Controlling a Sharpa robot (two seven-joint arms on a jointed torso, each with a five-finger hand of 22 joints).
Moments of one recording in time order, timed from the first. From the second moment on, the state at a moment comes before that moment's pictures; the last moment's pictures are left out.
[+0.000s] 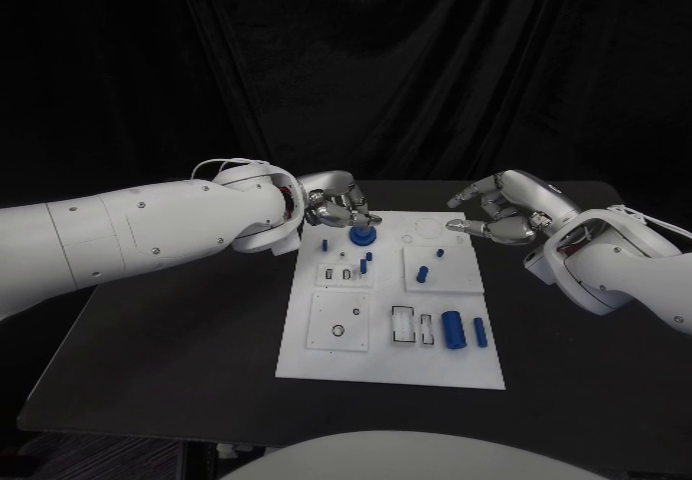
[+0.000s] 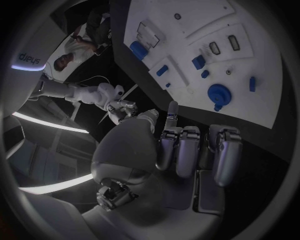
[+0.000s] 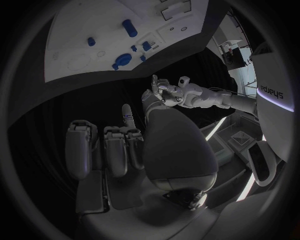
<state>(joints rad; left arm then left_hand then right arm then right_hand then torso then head) 1.40 -0.68 -0.21 1.41 -1.04 -0.06 -0.04 1.23 0.07 0.10 0.28 0.30 0.92 0.10 0.39 0.30 1.47 0.03 1.57 1.31 1.46 -0.01 1.57 1.31 0.01 1.47 0.10 1.57 1.31 1.34 -0.95 -0.25 1.59 -1.18 -0.56 0.12 1.41 -0.11 0.14 0.29 0.08 0.91 0.13 0.15 0.20 1.46 0.03 1.57 1.31 1.46 -0.04 1.57 1.31 0.04 1.47 0.07 1.45 1.31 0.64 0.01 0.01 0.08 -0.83</state>
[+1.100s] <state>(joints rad) 1.40 -0.54 -0.21 1.36 -1.13 0.25 -0.57 1.12 0.09 0.01 0.29 0.22 0.89 0.04 0.59 0.79 1.47 -0.02 1.57 1.31 1.47 -0.07 1.57 1.31 0.01 1.47 0.05 1.57 1.31 1.33 -0.96 -0.25 1.59 -1.18 -0.53 0.09 1.42 -0.10 0.14 0.29 0.12 0.91 0.13 0.15 0.19 1.47 0.04 1.57 1.31 1.47 -0.03 1.57 1.31 0.04 1.47 0.08 1.45 1.31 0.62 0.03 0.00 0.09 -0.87</state>
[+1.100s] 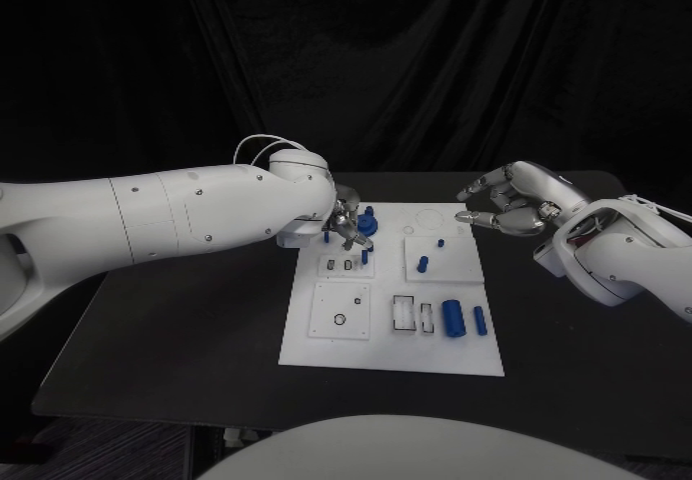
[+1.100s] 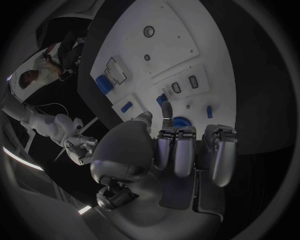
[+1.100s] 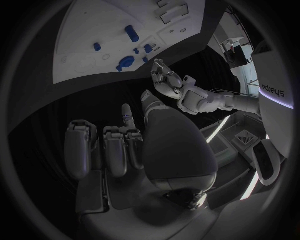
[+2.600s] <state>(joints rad) 1.33 -0.45 -0.21 1.21 -1.08 0.20 -0.53 1.12 0.09 0.02 0.27 0.23 0.93 0.04 0.49 0.78 1.47 -0.02 1.57 1.31 1.47 -0.07 1.57 1.31 0.01 1.46 0.04 1.57 1.31 1.33 -0.94 -0.25 1.57 -1.18 -0.51 0.09 1.42 -0.10 0.14 0.29 0.13 0.92 0.13 0.15 0.19 1.46 0.05 1.57 1.31 1.47 -0.03 1.57 1.31 0.04 1.47 0.08 1.44 1.31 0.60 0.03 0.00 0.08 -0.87</state>
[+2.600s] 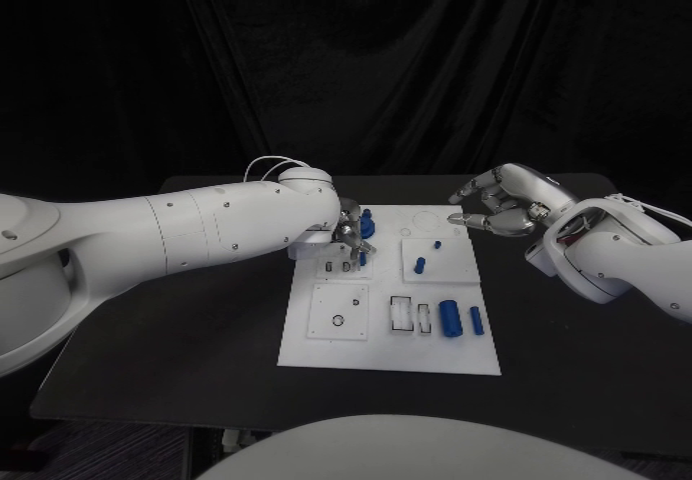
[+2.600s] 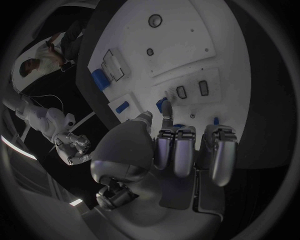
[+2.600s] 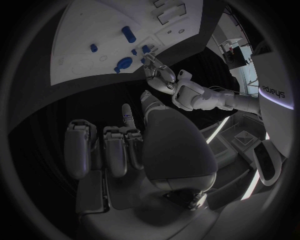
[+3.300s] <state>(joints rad) 1.31 -0.43 -0.21 1.18 -1.08 0.16 -0.50 1.12 0.08 0.03 0.27 0.24 0.93 0.04 0.45 0.78 1.47 -0.02 1.57 1.31 1.47 -0.07 1.57 1.31 0.01 1.46 0.04 1.57 1.31 1.33 -0.94 -0.25 1.57 -1.18 -0.51 0.09 1.42 -0.09 0.14 0.29 0.14 0.92 0.13 0.15 0.19 1.46 0.05 1.57 1.31 1.47 -0.03 1.57 1.31 0.04 1.47 0.08 1.44 1.31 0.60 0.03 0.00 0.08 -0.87</state>
